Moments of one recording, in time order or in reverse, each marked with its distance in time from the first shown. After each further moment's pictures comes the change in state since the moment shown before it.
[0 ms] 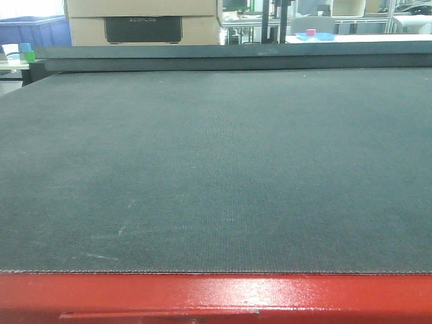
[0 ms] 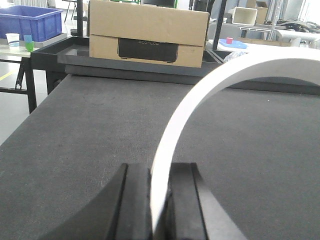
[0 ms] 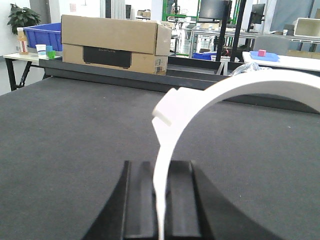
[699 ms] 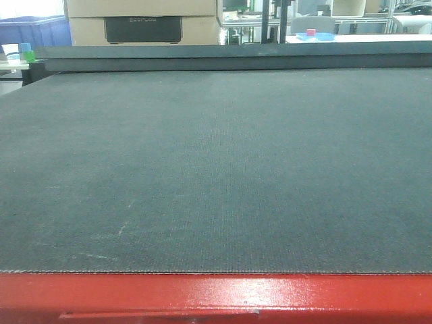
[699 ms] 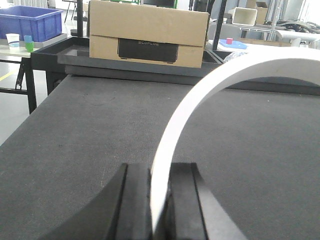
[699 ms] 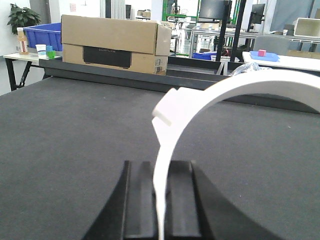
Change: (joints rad) left arm 0.000 0.000 0.000 0.000 0.000 0.000; right arm 0.000 0.000 0.000 0.000 0.000 0.000
